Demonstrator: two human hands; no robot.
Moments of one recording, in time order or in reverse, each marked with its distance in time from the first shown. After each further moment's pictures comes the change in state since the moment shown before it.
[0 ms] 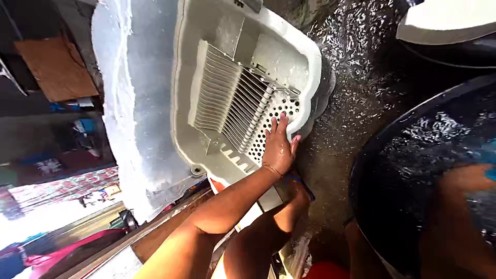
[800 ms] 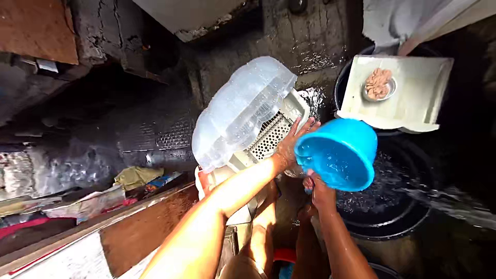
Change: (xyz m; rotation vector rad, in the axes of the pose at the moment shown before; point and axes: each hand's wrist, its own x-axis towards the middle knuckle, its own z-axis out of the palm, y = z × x) left_hand -0.057 0.103 -0.252 -0.249 -0.041 0.531; right_hand -0.357 -0.274 -0.246 0.641 -1.140 -0.150
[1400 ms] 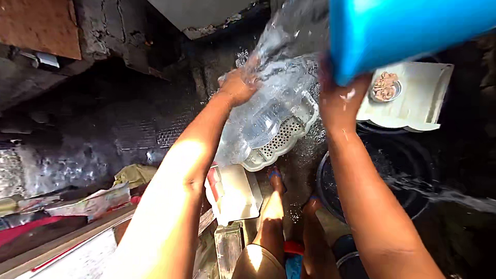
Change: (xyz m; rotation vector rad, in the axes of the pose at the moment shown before) left_hand -0.003 -0.141 -0.210 0.201 -0.058 -0.572; right_hand 0.085 -0.142 0.162 -0.483 0.124 -0.848
